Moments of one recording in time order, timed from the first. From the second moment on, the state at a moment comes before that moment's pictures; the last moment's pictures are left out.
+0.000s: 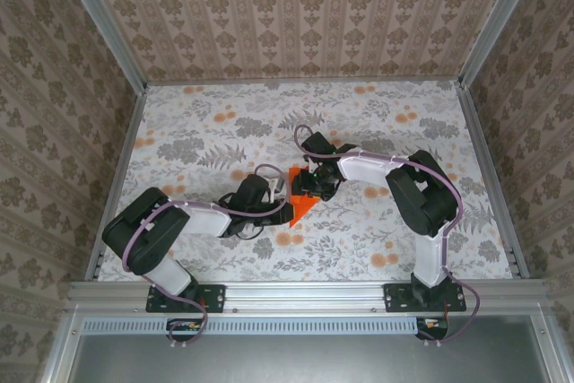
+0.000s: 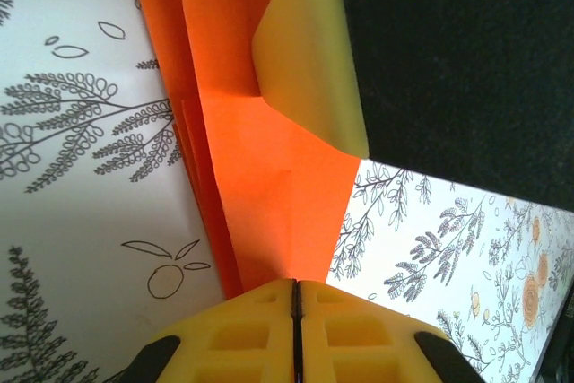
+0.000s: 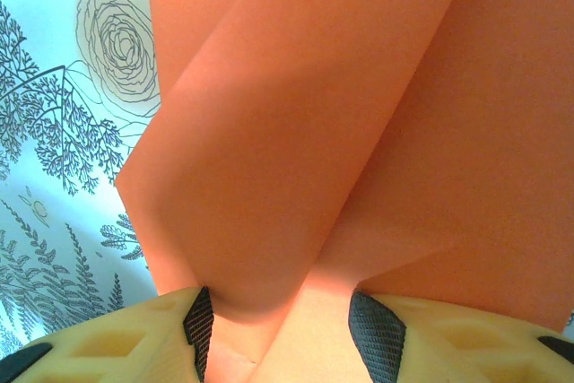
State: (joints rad) left arm -0.77 1.58 0.48 0.35 0.38 -0.75; right arm 0.60 1.96 1.22 -0.51 -0.27 0.66
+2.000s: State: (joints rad) left arm -0.78 1.61 0.64 0.02 0.37 -0.64; right arm 0.56 1.85 1.10 -0.35 -0.57 0.58
